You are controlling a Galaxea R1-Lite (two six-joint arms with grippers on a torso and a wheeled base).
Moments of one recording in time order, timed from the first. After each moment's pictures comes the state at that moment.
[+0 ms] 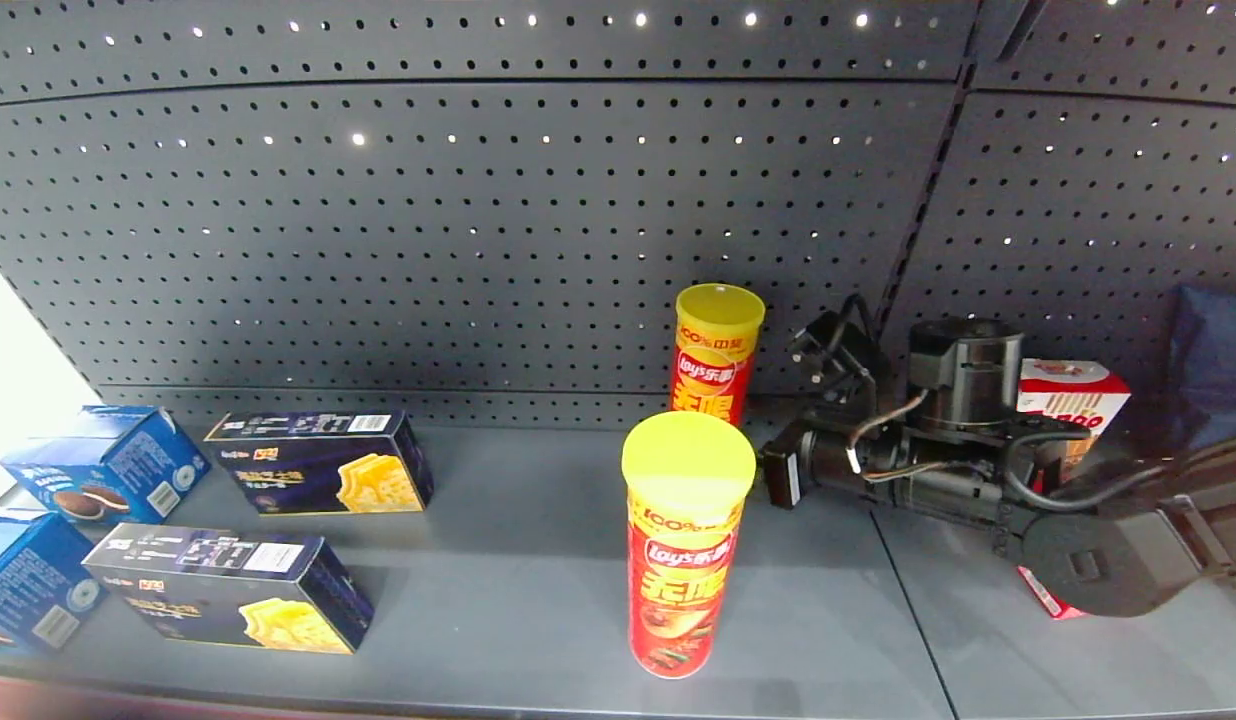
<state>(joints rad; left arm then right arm) -0.20 0.10 0.00 0.00 -0.04 0.04 0.55 1.83 -0.90 -0.74 0.26 -0.13</state>
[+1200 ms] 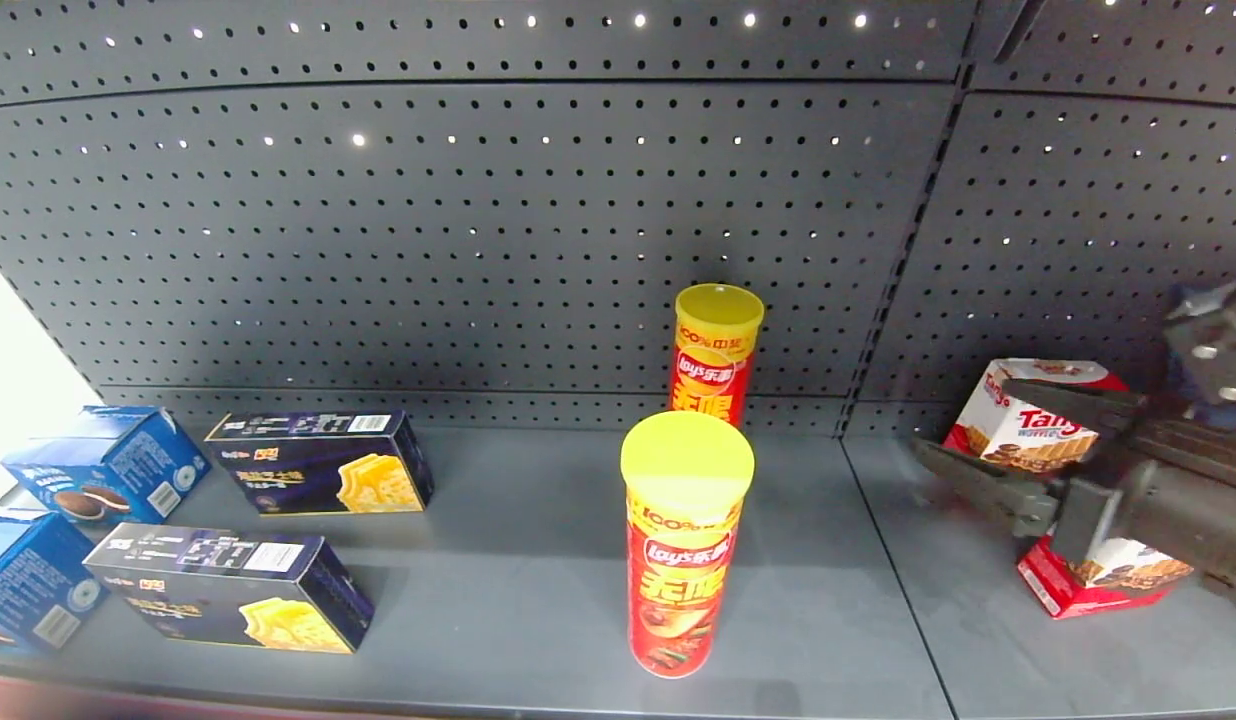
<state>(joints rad) -0.20 0.10 0.00 0.00 -0.04 0.04 0.46 1.21 -0.52 -0.63 0.06 -0.15</state>
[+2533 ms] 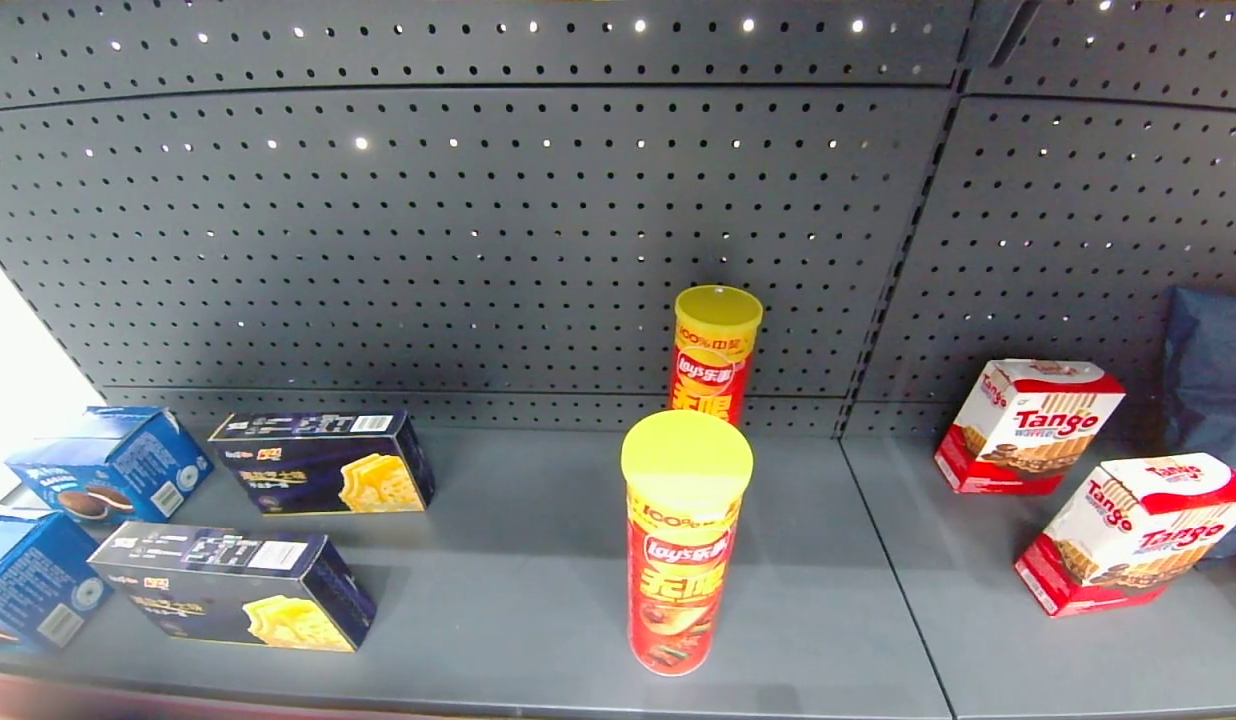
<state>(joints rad) -0.20 0.10 0.00 0.00 -0.04 0.04 0.00 0.02 0.00 0.00 0.00 0.00</state>
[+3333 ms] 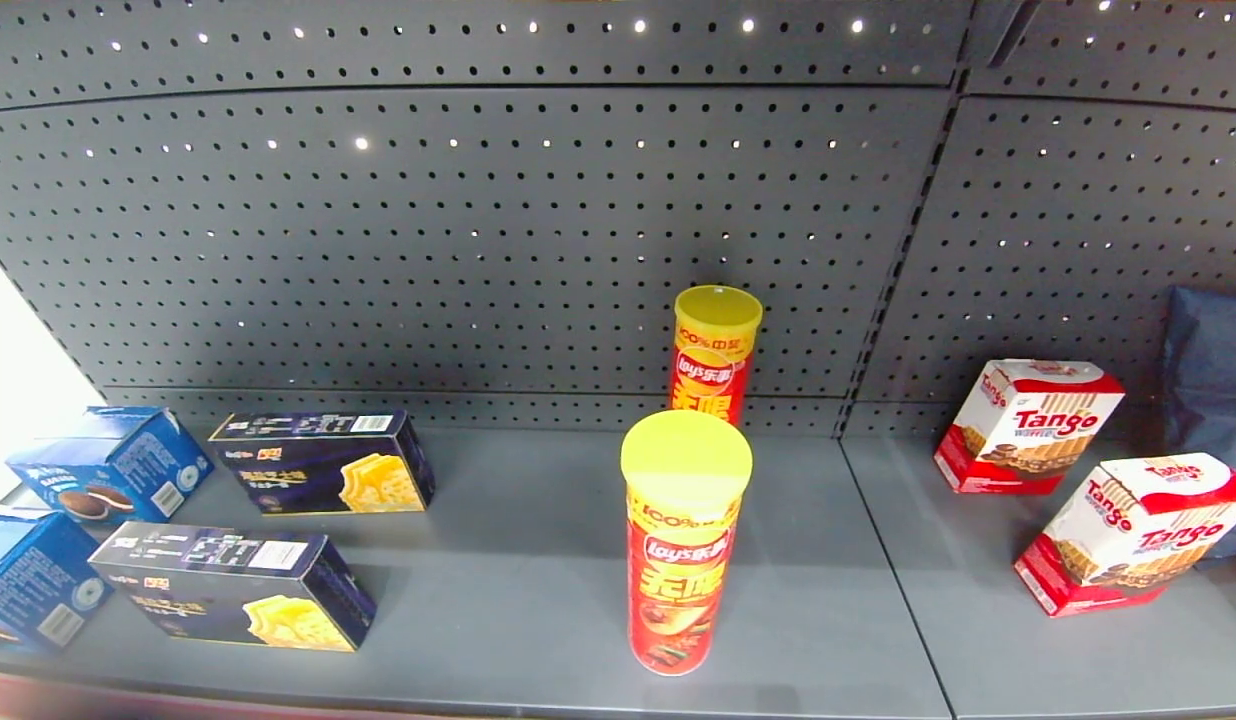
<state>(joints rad) -0.20 0.10 0.00 0.00 -0.04 0.04 0.00 0.00 0.00 0.00 0.00 0.00</state>
